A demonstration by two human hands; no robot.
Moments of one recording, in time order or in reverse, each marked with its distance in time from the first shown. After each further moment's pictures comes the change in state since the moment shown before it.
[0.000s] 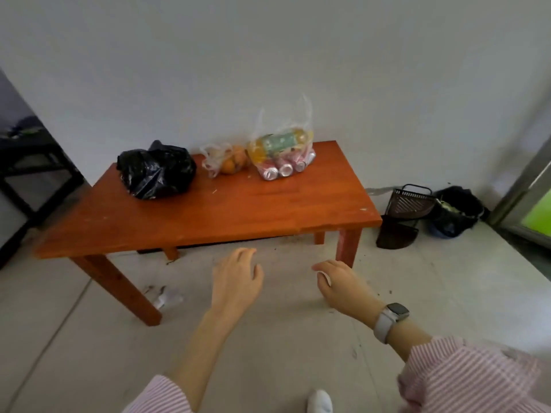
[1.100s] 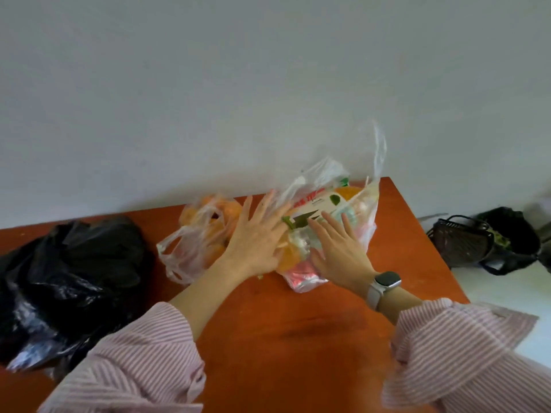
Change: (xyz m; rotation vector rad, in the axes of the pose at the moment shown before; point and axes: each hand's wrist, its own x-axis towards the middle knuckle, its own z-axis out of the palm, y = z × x) left_hand 0.626 -0.136 0.075 0.454 -0.242 0.581; right_hand 0.624 0.039 0.002 -0.333 0.087 -0.105
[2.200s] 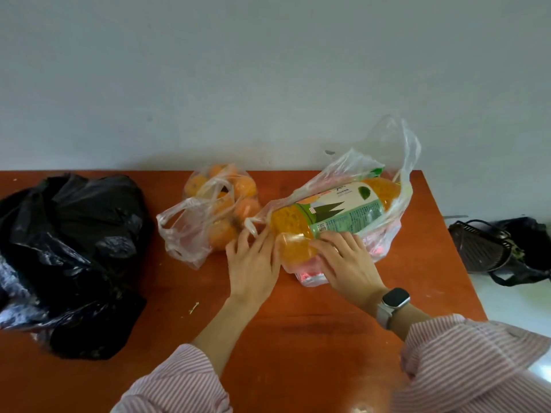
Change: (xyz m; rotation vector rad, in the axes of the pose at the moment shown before) left_hand -0.028 0.028 0.107 -0.325 0.320 -0.558; right_hand 0.002 0.012 0.054 0.027 0.294 -0.327
